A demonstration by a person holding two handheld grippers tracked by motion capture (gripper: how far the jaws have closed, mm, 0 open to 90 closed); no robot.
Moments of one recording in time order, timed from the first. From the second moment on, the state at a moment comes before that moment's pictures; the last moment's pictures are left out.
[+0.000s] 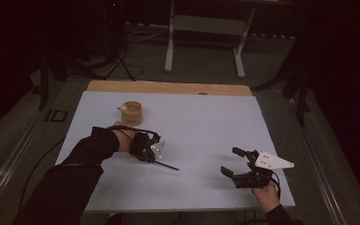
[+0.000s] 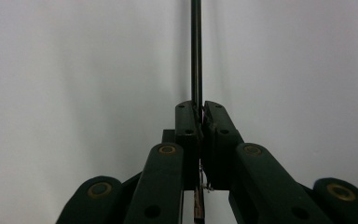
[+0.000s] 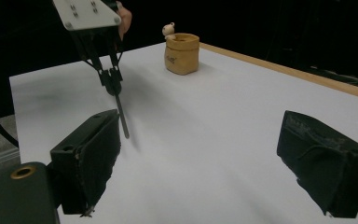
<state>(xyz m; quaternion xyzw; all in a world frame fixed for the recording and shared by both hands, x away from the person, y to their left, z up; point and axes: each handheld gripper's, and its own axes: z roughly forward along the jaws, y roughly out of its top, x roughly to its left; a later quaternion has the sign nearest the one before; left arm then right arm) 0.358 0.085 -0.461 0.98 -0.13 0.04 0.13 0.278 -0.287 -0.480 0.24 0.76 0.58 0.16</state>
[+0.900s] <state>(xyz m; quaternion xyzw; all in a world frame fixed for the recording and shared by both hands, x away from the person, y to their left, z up) 0.355 0.053 -0.437 0.98 -0.09 0.04 0.15 0.278 -0.283 -0.482 0.25 0.76 0.58 0.15</state>
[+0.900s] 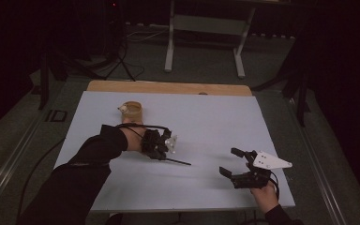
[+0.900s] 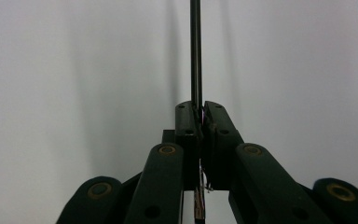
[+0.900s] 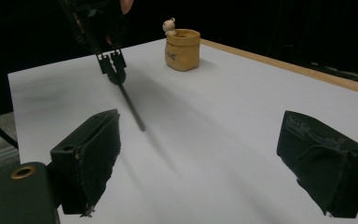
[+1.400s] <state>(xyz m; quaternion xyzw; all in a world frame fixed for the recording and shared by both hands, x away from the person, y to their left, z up) 0.360 0.027 -0.424 0.99 -0.07 0.03 0.13 0.281 -0.265 -0.458 0.24 0.80 0.53 0.15</state>
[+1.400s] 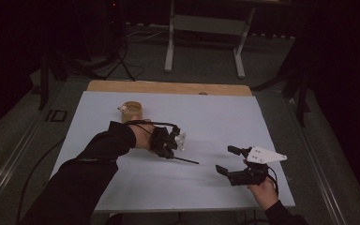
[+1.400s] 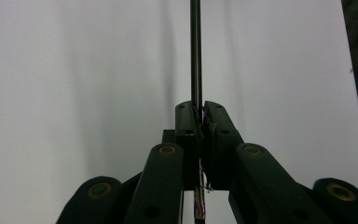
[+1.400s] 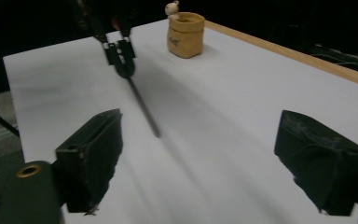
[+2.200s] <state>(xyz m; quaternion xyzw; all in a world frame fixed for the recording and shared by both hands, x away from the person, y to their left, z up) 0.363 0.006 -0.413 0.99 -0.06 0.04 0.14 0.270 -0.207 -0.458 0.11 0.90 0.35 0.25</state>
